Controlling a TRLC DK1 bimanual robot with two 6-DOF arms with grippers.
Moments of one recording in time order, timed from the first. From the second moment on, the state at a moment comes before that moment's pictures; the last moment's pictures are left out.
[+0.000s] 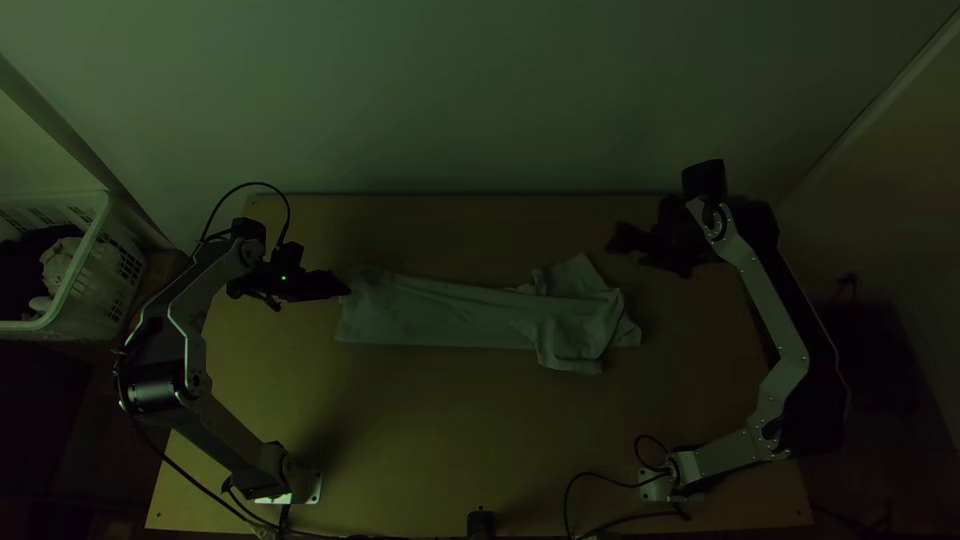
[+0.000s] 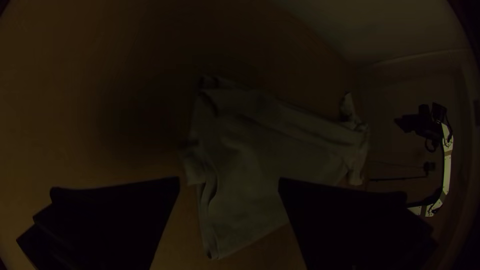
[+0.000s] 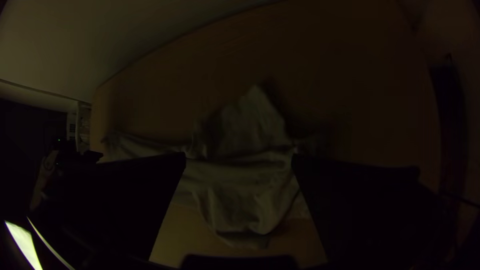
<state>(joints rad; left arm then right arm) 0.21 1.76 1.30 -0.85 0.64 0.26 0.11 1.62 1.59 -1.06 -0.32 0.31</state>
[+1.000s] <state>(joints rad) 0.03 1.83 1.24 -0.67 0.67 0.17 0.10 1.50 1.62 -1.06 -0.33 0.33</state>
